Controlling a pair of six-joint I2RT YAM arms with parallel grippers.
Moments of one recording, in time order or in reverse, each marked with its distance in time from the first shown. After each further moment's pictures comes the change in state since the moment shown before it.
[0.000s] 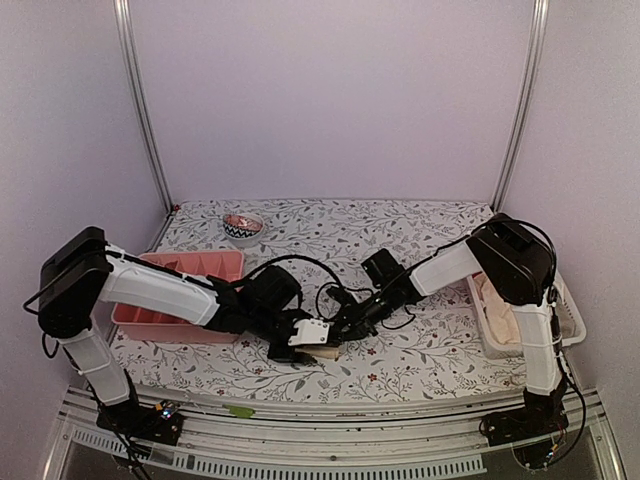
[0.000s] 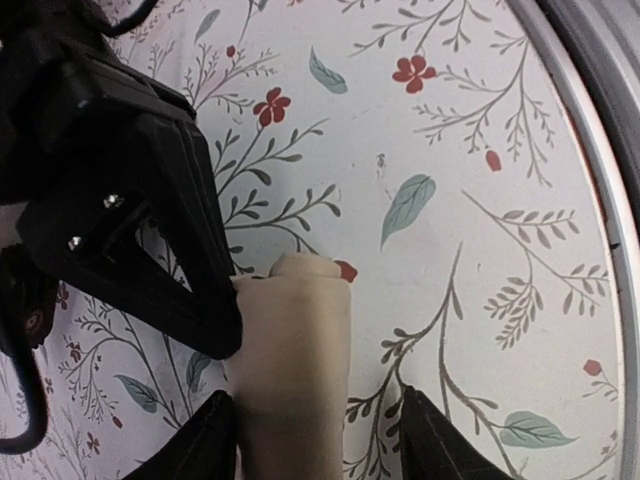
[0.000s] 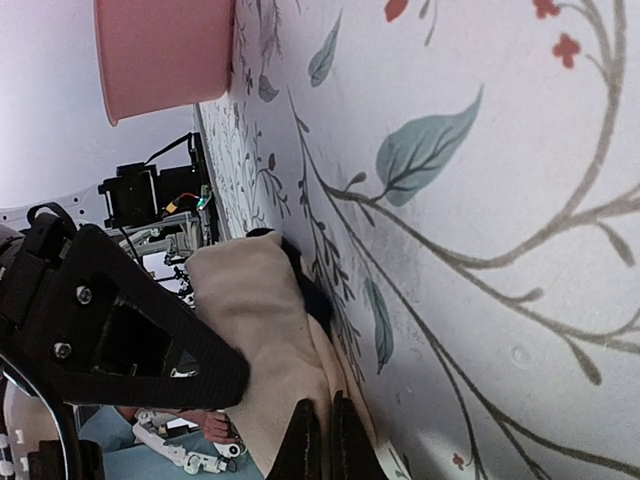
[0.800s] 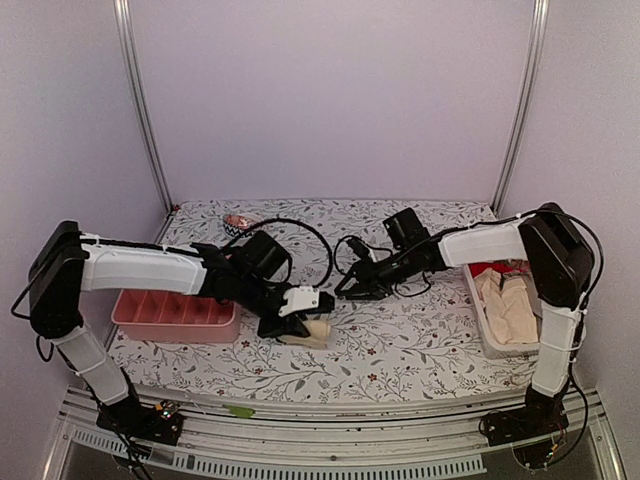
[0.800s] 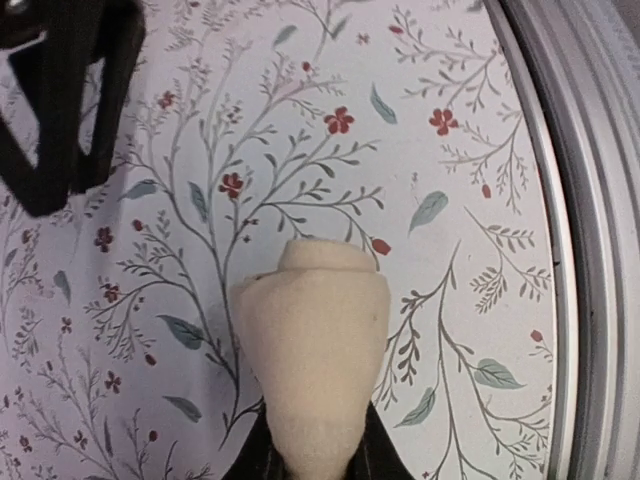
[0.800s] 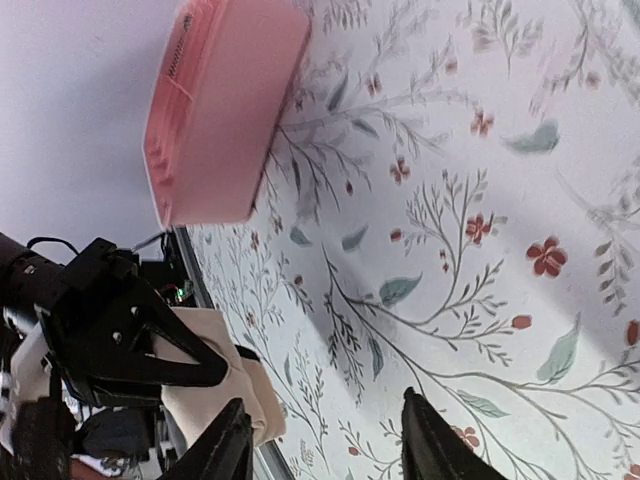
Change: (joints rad) left arm 0.093 -0.039 0.140 -0.269 0.091 -0.080; right arm -0.084 -0.224 0.027 -0.122 0.251 -0.075
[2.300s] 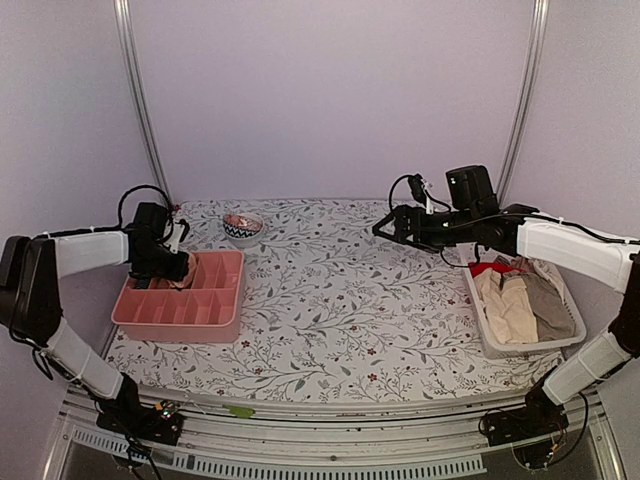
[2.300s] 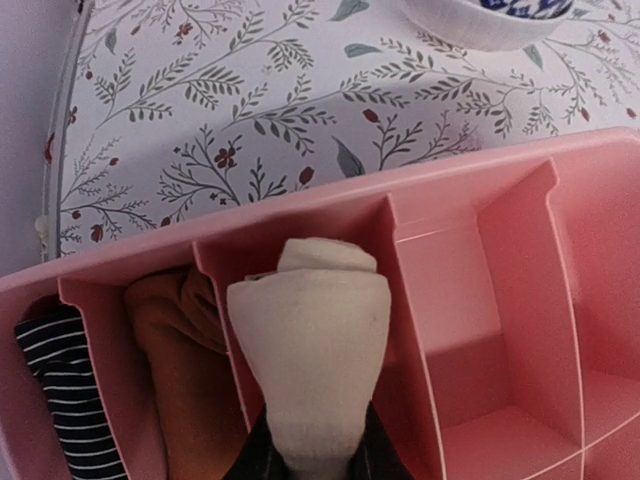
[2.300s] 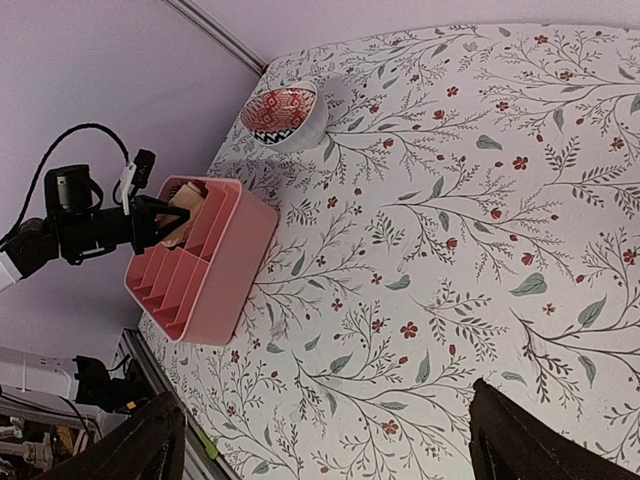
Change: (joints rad) left arm 0.810 -0.177 -0.129 0.002 -0.343 -0.583; right arm -0.085 -0.532 -0.123 -0.072 0.421 0.013
